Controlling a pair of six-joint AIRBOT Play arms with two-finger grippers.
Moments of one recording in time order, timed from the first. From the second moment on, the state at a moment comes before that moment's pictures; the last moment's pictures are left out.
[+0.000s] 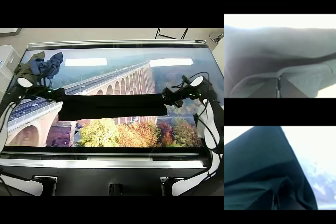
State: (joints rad) left arm 0.10 -1.73 1.45 0.92 -1.09 -1.31; right arm -0.21 -1.81 1.53 -1.10 1.18 1.66
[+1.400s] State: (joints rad) left arm -0.19 -1.82 1.52 0.57 -1.10 -1.33; right arm -0.22 -1.72 1.60 -0.74 1.41 1.43
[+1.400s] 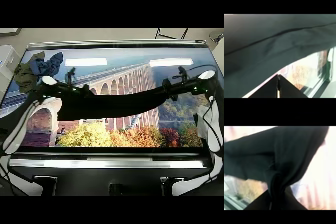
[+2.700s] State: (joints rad) left arm -0.28 -1.74 1.59 0.90 -0.88 -1.60; right arm 0.16 -1.56 1.60 -0.57 1.22 1.54
